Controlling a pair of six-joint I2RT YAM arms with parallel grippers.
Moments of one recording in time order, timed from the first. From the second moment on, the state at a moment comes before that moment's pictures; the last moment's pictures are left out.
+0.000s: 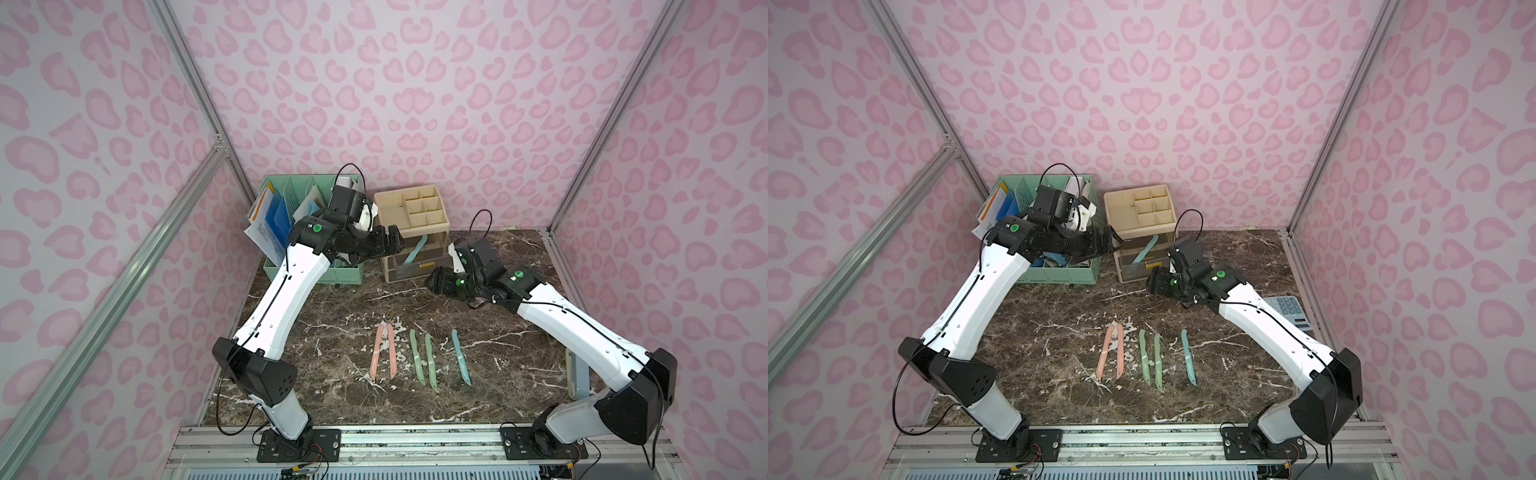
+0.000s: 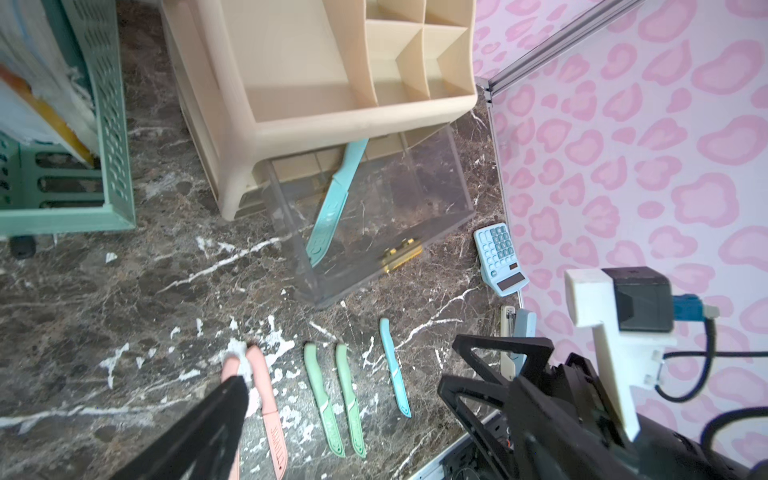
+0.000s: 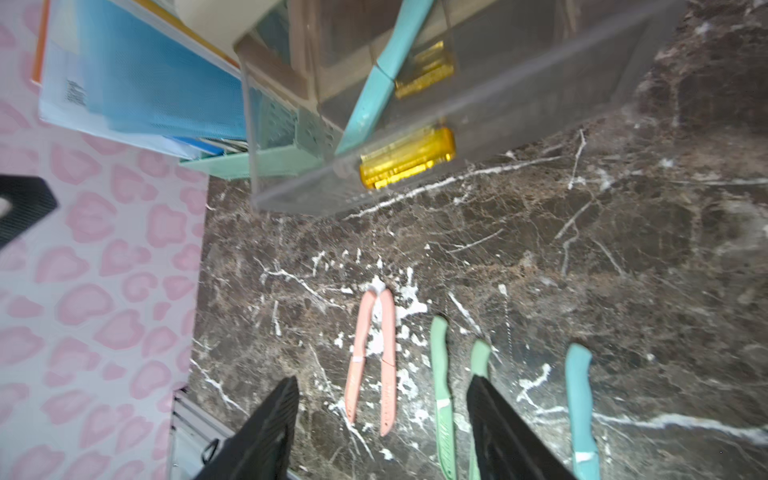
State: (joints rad) left arm -0.43 1.67 1.95 -1.09 0.32 -0.54; right arm 0.71 1.44 1.35 -0.71 -0.08 0.72
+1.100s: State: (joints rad) left arm -0.55 1.46 1.43 -0.89 0.37 -0.58; right arm 0.82 1.55 0.87 -0.62 0.20 0.57
